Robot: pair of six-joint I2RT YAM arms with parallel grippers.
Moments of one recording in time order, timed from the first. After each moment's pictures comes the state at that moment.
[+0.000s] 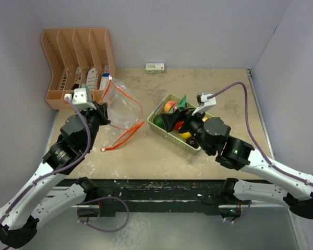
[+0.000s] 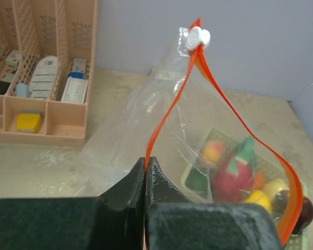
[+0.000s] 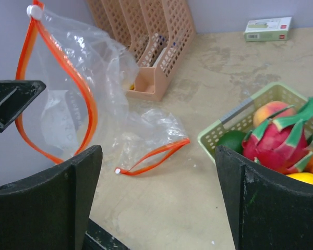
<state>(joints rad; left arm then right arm) -0.67 0.72 0.95 -0.26 -0.57 -0.33 1.06 0.97 1.01 -0.11 0.54 0.46</state>
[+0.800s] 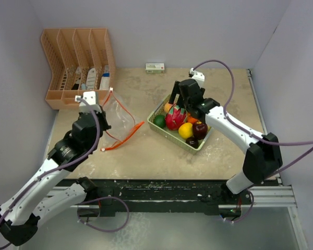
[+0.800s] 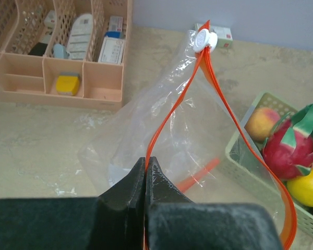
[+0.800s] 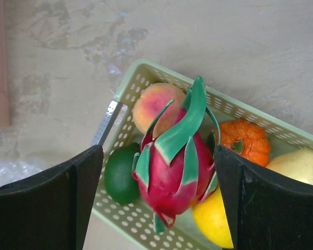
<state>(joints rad) -0.67 0.75 0.95 -0.47 -0.67 -0.34 0.59 1.52 1.28 -0.36 0.46 0.61</state>
